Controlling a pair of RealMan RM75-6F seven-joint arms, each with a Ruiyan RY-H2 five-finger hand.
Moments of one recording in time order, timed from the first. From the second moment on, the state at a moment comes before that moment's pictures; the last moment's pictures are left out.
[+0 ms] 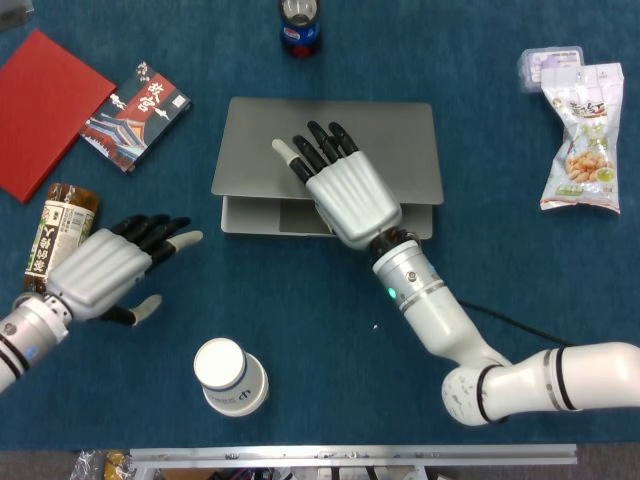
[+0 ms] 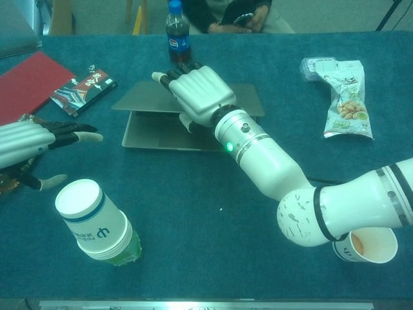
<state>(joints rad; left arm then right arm) -0.52 -1.14 0.14 -1.56 1.76 0.96 -0.13 0.94 -1.95 0.24 -1.50 -0.91 1.15 -0.97</state>
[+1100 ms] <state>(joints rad) -0.67 -1.28 0.10 -1.52 1.62 0.76 -0.03 0.96 -1.96 0.24 -1.48 -0.89 1.14 -0.97</state>
